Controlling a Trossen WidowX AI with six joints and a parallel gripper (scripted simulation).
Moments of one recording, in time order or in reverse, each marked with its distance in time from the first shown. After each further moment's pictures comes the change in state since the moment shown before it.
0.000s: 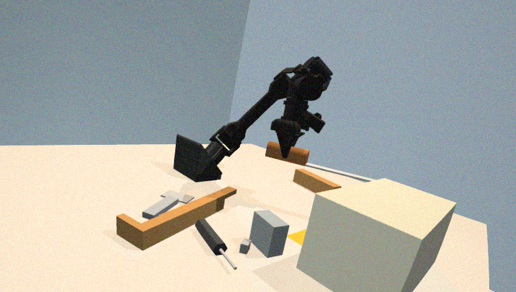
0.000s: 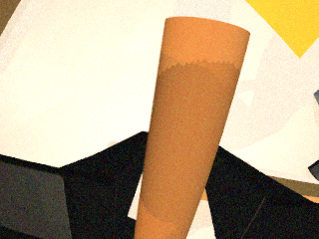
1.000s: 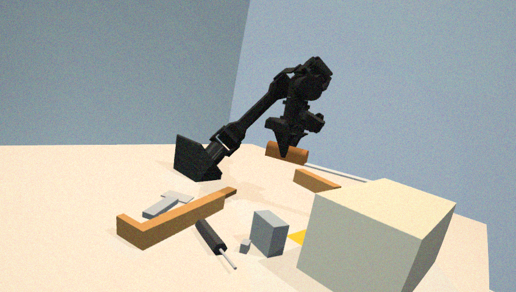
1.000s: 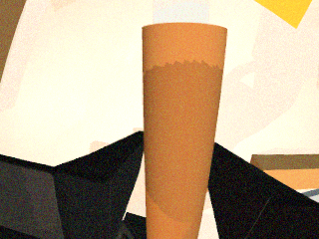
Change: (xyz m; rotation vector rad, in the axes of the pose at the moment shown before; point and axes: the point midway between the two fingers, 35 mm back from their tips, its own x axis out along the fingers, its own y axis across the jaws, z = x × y) arm 0.000 0.002 -0.001 0.219 0.004 0.003
